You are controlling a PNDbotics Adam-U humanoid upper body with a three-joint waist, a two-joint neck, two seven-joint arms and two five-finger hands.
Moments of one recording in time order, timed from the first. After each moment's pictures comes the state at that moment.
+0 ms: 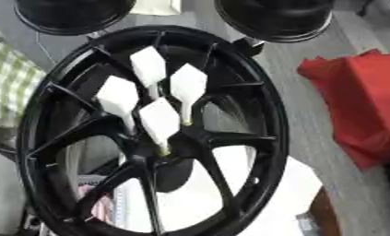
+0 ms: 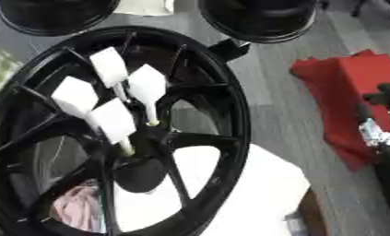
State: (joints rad) left arm -0.42 1.11 -0.07 -1.99 -0.04 -0.18 -0.14; right arm 0.06 -0.36 -0.27 -1.98 -0.23 -0.14 0.03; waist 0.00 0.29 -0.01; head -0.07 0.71
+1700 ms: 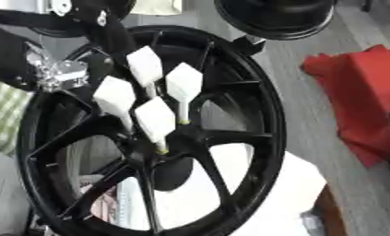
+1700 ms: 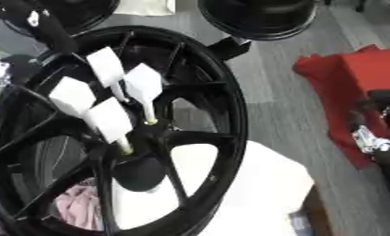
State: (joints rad) left arm -1.03 0.97 -0.51 -1.91 -0.02 0.12 -0.83; right arm 0.08 -0.37 -0.25 -1.98 -0.21 -0.13 0.07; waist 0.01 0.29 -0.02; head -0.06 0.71
